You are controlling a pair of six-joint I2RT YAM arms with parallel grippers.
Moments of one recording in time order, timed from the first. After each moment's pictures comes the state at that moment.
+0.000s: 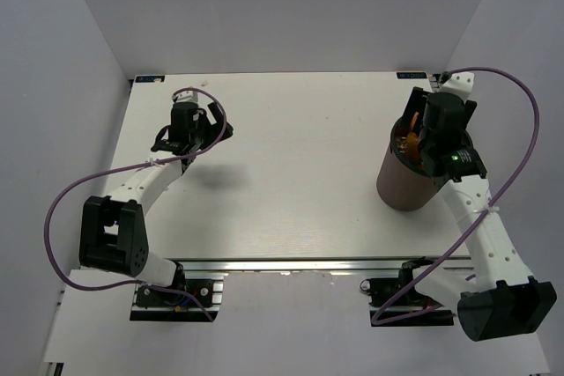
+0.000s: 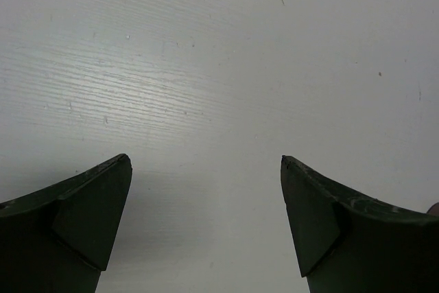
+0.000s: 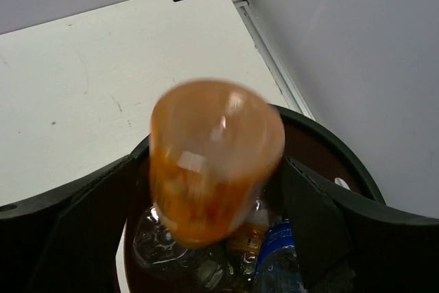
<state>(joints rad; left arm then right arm) -0.19 1.46 0.98 -0.07 -0.01 -0.53 0.19 1.08 1.14 -0.41 0.51 0.15</state>
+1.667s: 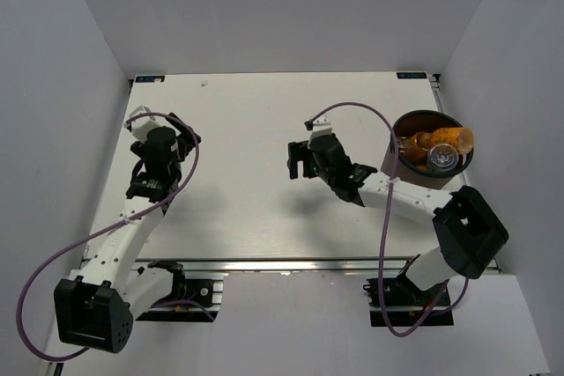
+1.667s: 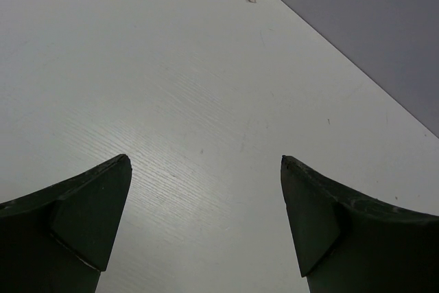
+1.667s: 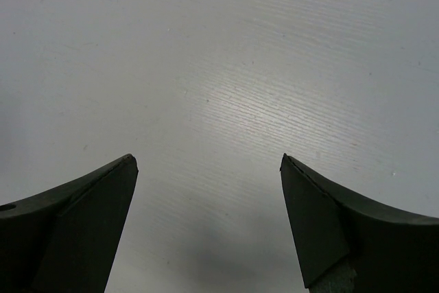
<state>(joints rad) -0.19 1.01 0.76 -0.11 -0.46 -0.63 0.80 1.48 0.89 0.08 0.26 0.31</state>
